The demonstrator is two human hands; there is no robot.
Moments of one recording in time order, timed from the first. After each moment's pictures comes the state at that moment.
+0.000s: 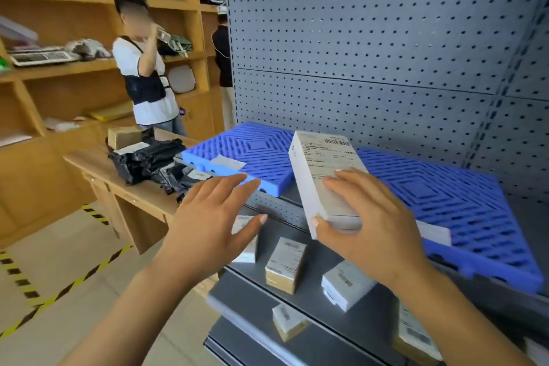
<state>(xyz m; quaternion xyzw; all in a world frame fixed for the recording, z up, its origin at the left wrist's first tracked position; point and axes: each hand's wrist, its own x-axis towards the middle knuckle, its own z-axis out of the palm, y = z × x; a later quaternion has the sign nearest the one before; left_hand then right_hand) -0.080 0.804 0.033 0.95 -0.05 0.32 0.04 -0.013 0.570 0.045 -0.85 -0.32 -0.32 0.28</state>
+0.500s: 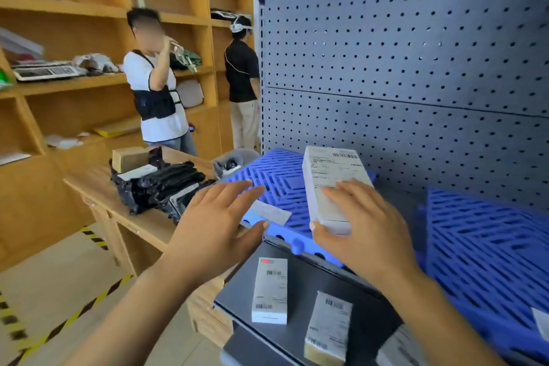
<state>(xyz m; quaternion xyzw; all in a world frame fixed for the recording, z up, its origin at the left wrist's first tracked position) 0.037 0.946 0.028 0.94 -0.07 0.33 0.02 0.113 0.718 0.028 -0.89 -0.29 -0.30 0.21</state>
